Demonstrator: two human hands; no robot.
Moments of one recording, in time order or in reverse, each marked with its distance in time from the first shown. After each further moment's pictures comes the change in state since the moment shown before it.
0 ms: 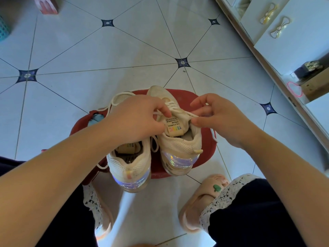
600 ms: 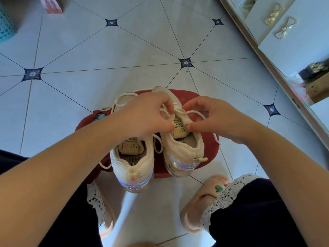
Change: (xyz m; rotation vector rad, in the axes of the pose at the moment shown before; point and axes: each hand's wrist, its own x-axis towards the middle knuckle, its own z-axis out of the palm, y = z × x) left_hand 0.006 0.004 -0.003 -0.094 -0.047 -0.059; right_hand 0.007 -0.013 0.005 -0.245 -0.134 0.002
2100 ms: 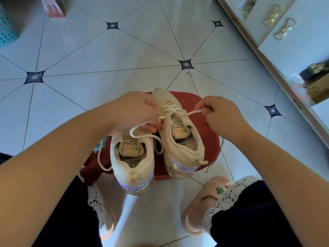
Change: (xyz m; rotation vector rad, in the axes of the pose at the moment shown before) left_hand 0.001 -0.011 -0.016 -0.441 -0.123 -0.270; right_hand 0.015 0.019 0.004 -0.315 0.342 0.064
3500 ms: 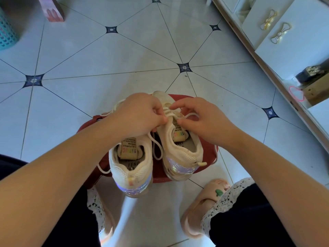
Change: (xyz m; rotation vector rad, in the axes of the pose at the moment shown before) left_hand 0.002 0.005 0.015 0.398 0.193 0.220; right_hand -0.010 -0.022 0.003 0.154 -0.114 -0.278
